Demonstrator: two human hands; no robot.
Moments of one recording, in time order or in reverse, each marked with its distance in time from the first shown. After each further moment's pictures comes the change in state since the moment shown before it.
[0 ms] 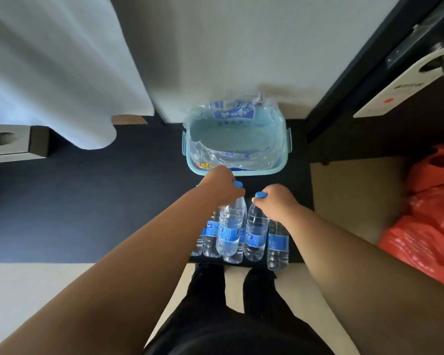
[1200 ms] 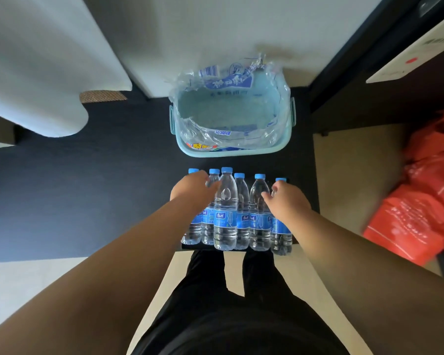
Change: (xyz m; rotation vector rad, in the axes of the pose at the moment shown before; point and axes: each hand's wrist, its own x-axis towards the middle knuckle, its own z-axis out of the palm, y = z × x) left_hand 0.022 -0.095 0.073 -0.017 0.067 -0.180; right_hand 0.021 0.057 0.048 -0.209 0.073 0.128
